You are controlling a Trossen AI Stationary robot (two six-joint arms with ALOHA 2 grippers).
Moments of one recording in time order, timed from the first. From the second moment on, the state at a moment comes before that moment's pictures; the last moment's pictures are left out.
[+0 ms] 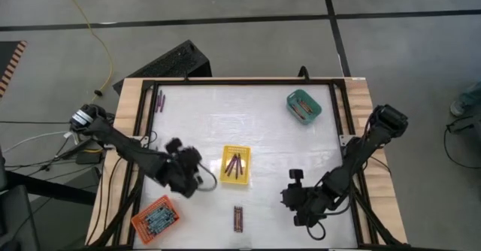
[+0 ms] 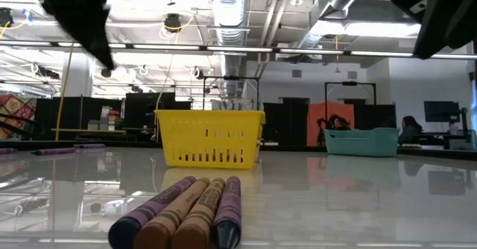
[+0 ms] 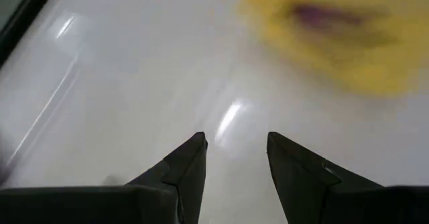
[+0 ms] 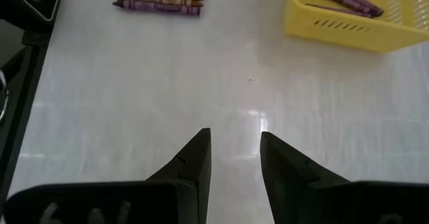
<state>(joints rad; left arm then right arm) -0.52 1.44 1.07 -0.99 -0.61 -0.99 0.80 1.49 1.06 -0.59 0.52 0.59</state>
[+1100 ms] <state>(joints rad) 0.14 1.03 0.41 -0.79 -0.18 -1.02 0.82 1.49 1.06 -0.55 0.56 0.53</state>
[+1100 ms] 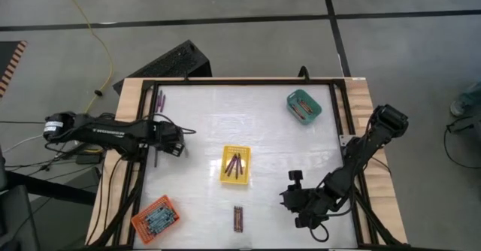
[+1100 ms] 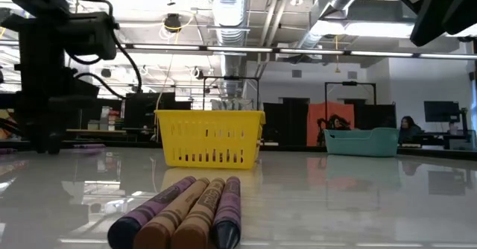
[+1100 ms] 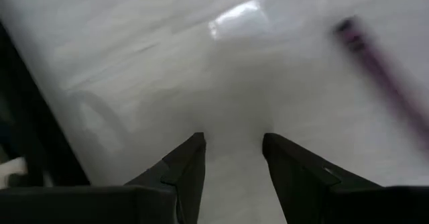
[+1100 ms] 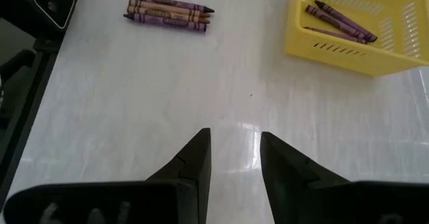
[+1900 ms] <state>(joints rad) 0.27 1.47 0.75 -0.45 -0.21 -0.34 0.80 1.49 1.06 -0.48 0.58 0.52</state>
